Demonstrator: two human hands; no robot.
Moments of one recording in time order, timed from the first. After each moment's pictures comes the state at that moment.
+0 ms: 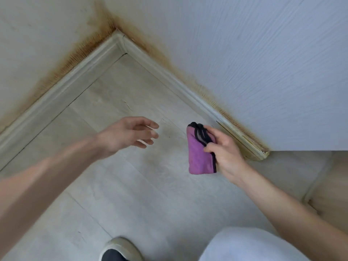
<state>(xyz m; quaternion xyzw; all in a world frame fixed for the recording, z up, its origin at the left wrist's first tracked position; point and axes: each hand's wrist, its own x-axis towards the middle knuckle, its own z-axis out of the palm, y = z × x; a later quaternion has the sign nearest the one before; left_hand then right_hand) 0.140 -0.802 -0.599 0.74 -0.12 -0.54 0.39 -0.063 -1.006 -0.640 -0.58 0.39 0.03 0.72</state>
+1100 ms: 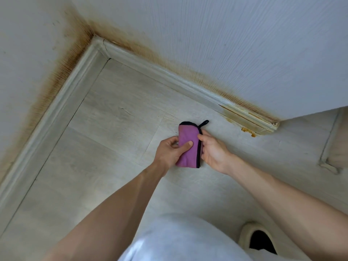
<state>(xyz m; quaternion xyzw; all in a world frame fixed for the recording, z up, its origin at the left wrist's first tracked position) 0.060 -0.828 -0.711 0.71 -0.01 -0.54 0.45 -0.046 -0.946 -0.695 -0.36 0.53 0.06 0.77</state>
